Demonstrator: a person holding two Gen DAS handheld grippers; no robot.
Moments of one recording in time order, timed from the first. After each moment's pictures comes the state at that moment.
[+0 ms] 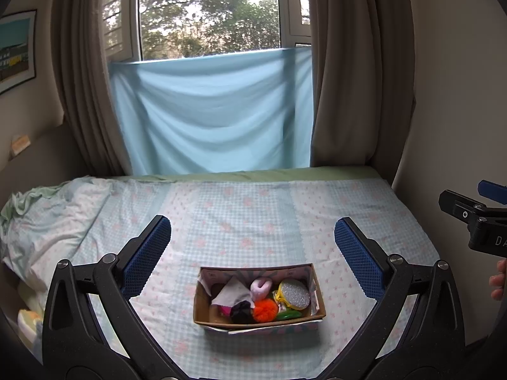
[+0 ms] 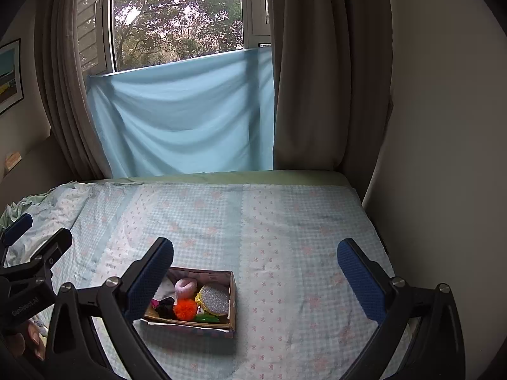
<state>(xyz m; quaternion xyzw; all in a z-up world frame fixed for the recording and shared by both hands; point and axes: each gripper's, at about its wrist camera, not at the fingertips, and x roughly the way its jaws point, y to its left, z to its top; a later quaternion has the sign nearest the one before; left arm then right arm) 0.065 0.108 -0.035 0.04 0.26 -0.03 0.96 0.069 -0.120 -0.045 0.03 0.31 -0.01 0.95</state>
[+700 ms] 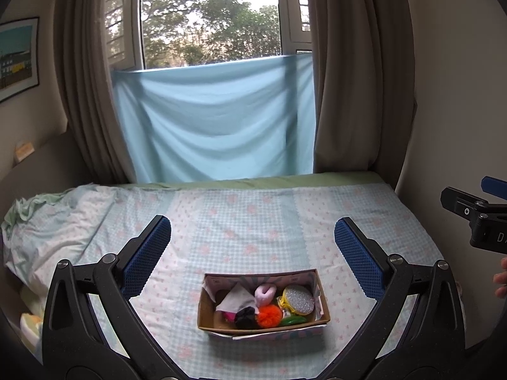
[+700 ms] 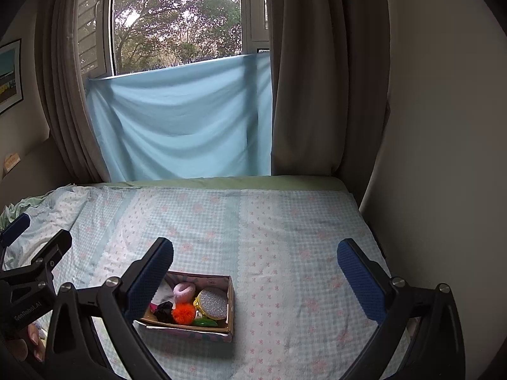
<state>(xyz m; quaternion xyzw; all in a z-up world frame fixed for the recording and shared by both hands) 0.060 0.107 -0.030 0.04 0.24 -0.03 0.97 0.065 -0.118 -0.040 0.03 0.30 -0.02 0.95</state>
